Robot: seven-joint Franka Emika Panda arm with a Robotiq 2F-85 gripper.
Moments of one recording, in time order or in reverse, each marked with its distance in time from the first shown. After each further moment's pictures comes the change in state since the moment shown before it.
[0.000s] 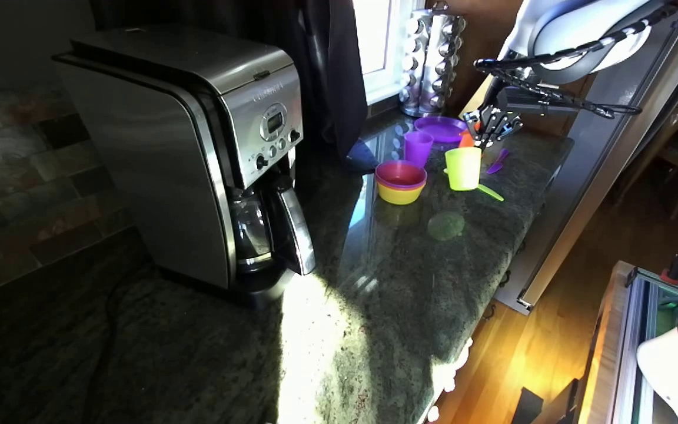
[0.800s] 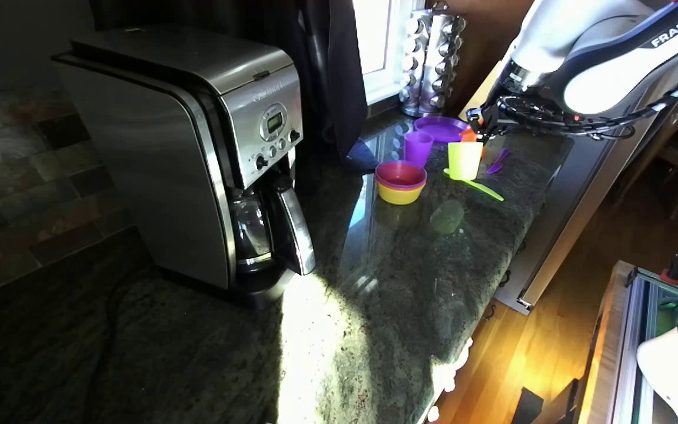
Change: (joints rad) arm -0.221 -0.021 0.185 -0.068 -0.434 0.190 0.455
